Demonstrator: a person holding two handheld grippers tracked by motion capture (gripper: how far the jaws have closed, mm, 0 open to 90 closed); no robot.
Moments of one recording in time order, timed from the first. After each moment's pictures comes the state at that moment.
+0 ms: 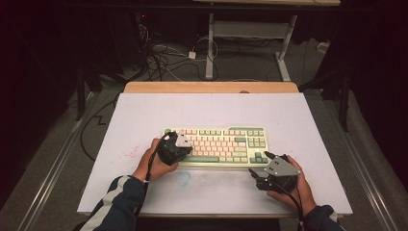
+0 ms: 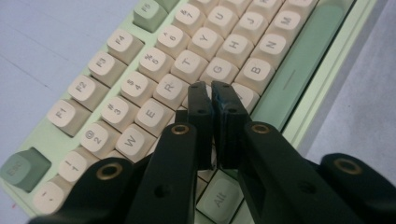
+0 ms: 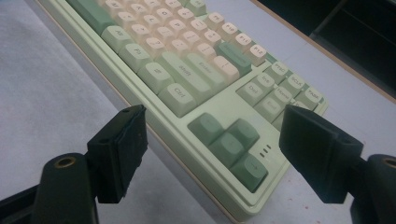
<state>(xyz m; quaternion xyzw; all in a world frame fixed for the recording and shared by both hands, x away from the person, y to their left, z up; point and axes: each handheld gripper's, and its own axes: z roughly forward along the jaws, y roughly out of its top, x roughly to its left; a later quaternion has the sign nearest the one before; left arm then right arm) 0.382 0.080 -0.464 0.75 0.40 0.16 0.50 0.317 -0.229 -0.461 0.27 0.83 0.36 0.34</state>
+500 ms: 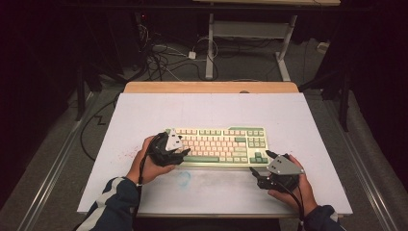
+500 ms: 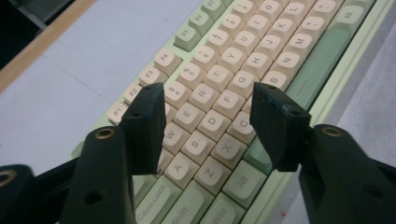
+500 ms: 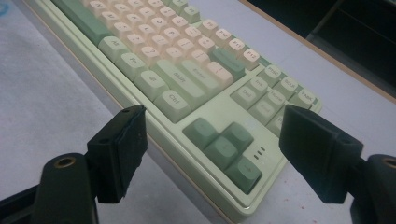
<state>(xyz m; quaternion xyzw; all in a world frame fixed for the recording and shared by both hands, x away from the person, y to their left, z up) 0.368 0.098 -0.453 0.71 0.39 0.21 0.55 0.318 -0.233 -0.457 0.28 0.82 0.38 0.33</state>
